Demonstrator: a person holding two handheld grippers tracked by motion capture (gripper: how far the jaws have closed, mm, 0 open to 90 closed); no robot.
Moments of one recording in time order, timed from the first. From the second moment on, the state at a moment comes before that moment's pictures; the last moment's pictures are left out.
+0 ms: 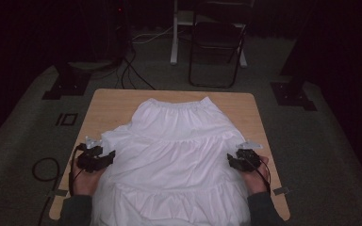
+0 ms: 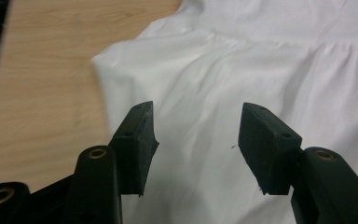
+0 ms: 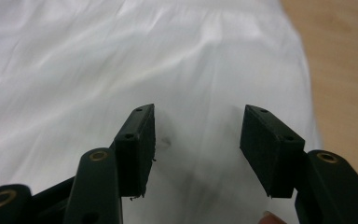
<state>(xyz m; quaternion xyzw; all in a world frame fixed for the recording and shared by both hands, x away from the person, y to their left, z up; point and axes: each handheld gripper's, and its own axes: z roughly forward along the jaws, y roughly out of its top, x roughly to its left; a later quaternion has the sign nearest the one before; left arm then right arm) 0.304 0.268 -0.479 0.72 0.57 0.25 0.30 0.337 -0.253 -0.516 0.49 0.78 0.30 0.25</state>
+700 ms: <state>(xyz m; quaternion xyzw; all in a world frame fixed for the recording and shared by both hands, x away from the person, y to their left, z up) 0.227 0.280 -0.528 0.72 0.60 0.27 0.23 0.268 -0.263 -0.545 0.50 0.78 0.30 0.24</state>
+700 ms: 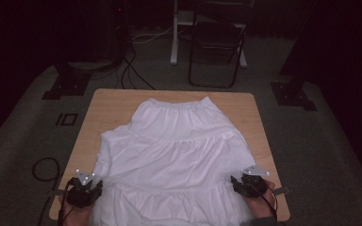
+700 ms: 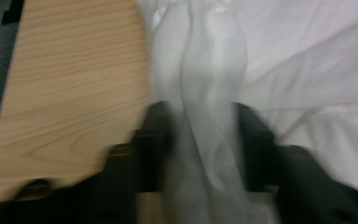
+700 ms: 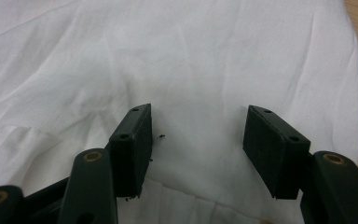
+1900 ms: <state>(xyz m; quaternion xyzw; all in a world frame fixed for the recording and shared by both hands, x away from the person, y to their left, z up) 0.274 0.274 -0.515 0.71 0.57 0.31 0.27 0.254 -0.284 -0.525 0.52 0.74 0.32 0.28</state>
